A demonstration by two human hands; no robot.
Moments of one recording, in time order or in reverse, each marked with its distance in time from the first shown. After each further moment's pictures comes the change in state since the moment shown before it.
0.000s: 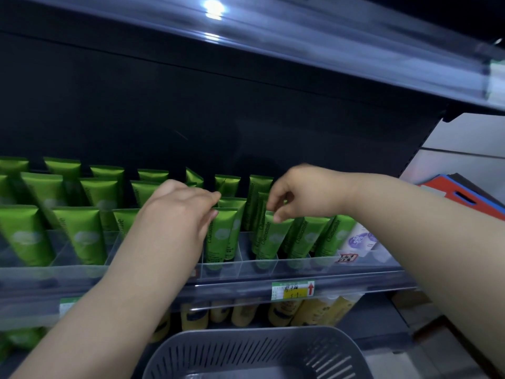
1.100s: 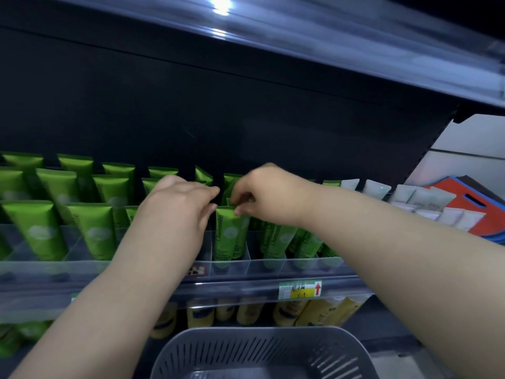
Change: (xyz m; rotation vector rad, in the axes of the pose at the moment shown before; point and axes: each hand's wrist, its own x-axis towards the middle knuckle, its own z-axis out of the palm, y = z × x) left_hand 0.002 -0.014 0.000 0.017 0.022 -0.026; right_hand 0.026 -0.051 0.019 -0.026 0.172 -0.135
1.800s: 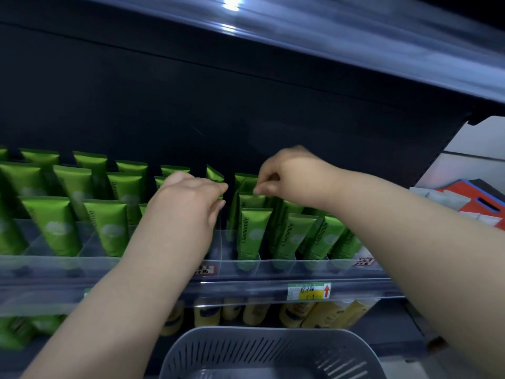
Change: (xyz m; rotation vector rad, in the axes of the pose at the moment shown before) left_hand 0.000 -0.003 -0.002 -0.003 0.028 -0.032; right_hand 0.006 0.010 -0.021 -0.054 -0.002 0.126
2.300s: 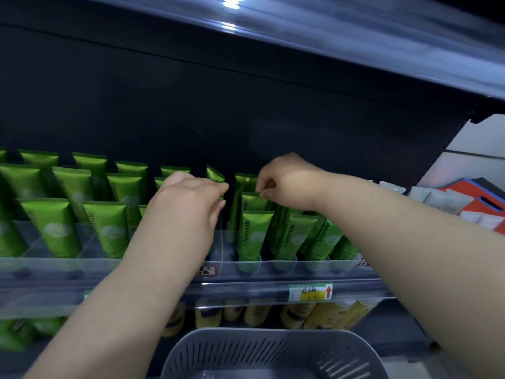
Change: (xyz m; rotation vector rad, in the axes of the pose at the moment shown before) left_hand 0.001 -0.001 0.001 0.006 0.018 0.003; right_hand 0.012 0.007 0.014 0.025 -0.044 0.044
